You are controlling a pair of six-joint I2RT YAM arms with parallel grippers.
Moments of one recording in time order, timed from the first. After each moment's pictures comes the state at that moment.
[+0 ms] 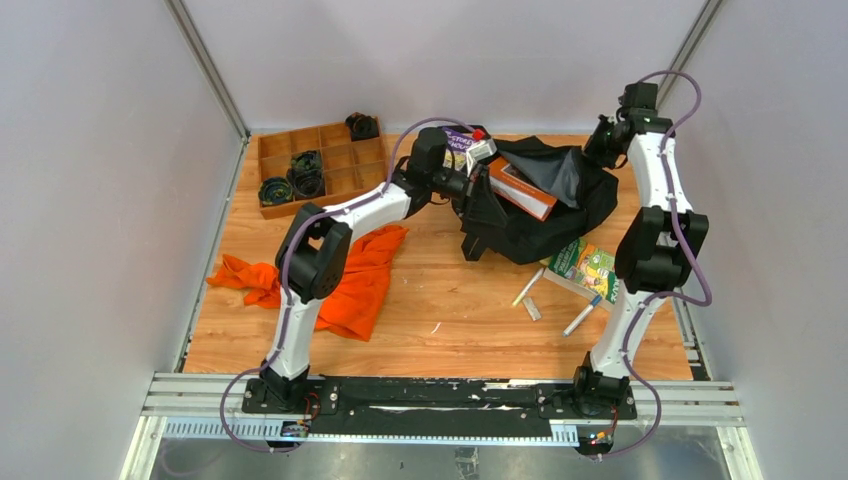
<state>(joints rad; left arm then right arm) -0.63 2.15 1.67 0.30 1.32 -0.35 -0.14 2.01 1.94 -0.81 -0.25 0.36</state>
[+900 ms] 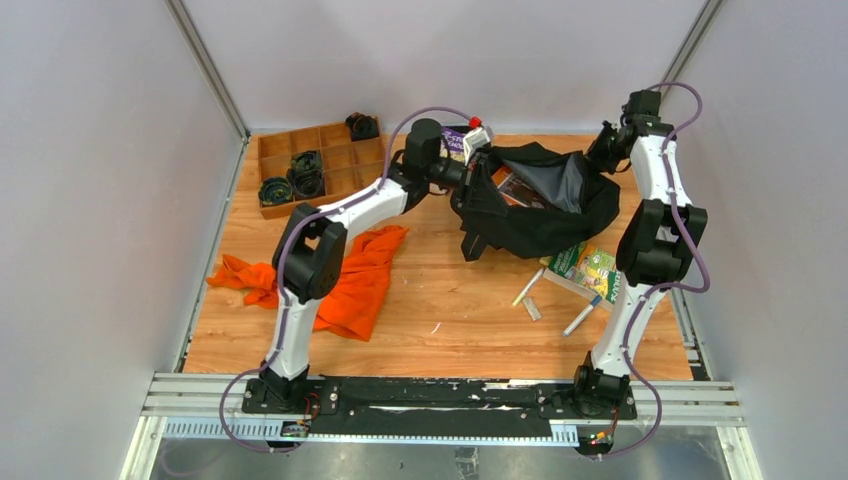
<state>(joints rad) -0.61 2.09 1.64 0.39 1.33 -0.44 -0.21 2.09 1.95 -0.78 -0.34 0.40</state>
